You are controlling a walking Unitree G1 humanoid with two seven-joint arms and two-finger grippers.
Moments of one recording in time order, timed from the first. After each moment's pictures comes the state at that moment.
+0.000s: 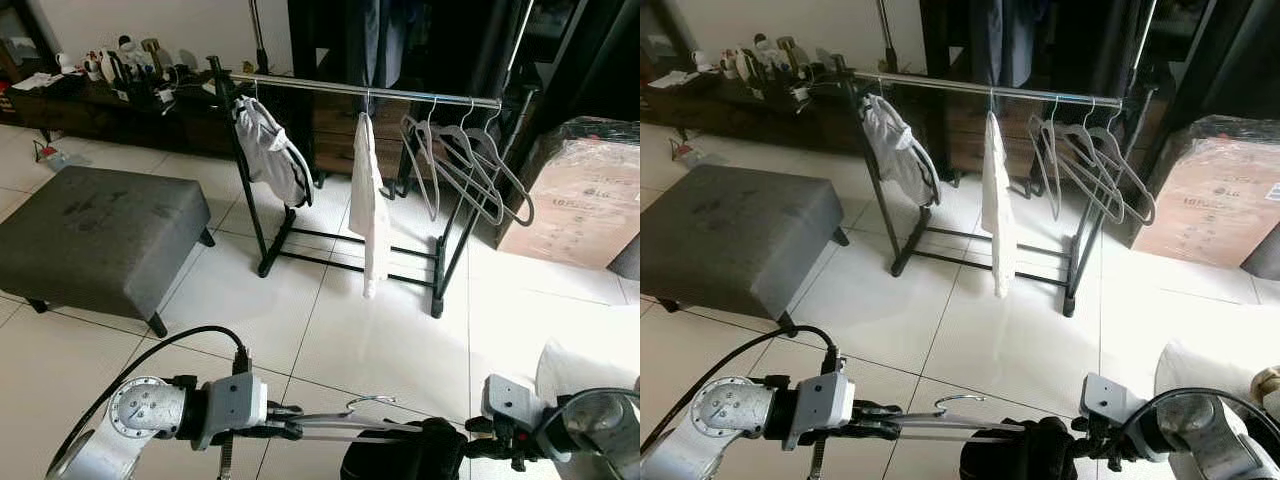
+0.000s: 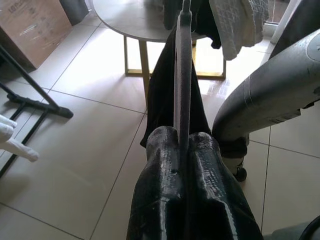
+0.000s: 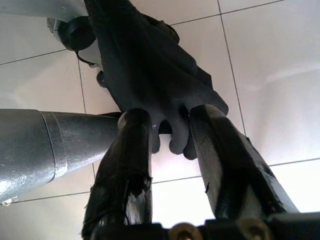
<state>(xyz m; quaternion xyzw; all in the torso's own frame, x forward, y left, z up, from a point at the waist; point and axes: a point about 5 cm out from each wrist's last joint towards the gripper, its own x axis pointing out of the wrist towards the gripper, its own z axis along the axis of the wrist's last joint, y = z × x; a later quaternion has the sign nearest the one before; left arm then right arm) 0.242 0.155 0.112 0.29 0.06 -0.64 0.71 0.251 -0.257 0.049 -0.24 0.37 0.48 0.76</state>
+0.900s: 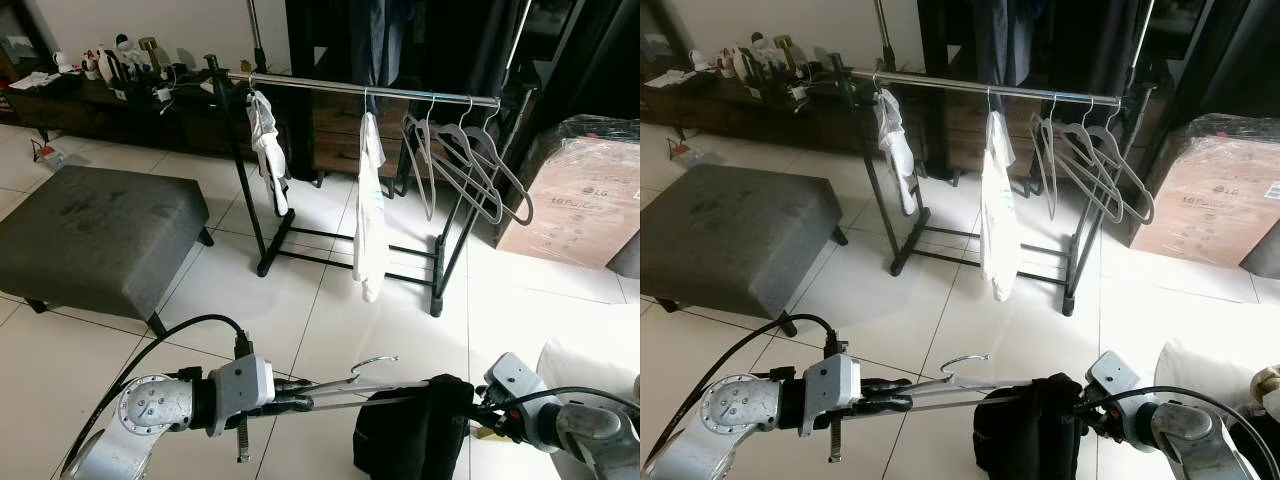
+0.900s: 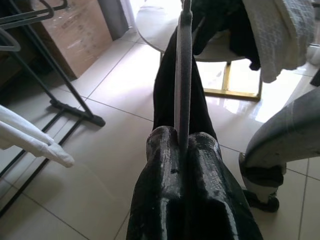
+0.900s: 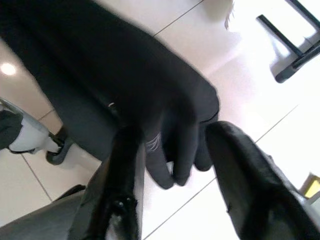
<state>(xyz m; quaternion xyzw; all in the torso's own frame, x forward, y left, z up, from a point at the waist) 0.251 0.148 0.118 0.27 0.02 -0.59 0.76 0.253 -0.258 0.042 -0.15 0.35 0.26 0.89</state>
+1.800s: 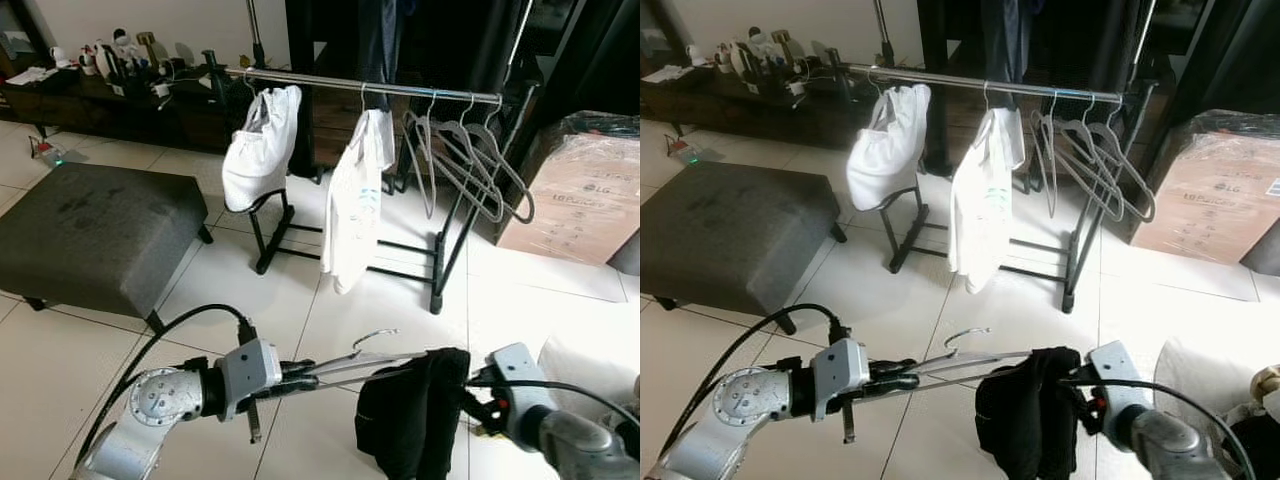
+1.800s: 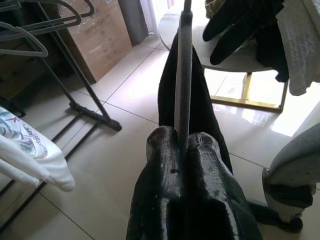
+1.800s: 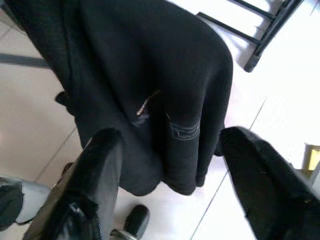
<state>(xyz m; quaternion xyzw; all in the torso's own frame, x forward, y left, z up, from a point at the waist) 0.264 0.140 0.123 0.26 -0.01 -0.56 0.79 0.243 -0.221 0.055 -0.06 0.33 0.13 0.93</state>
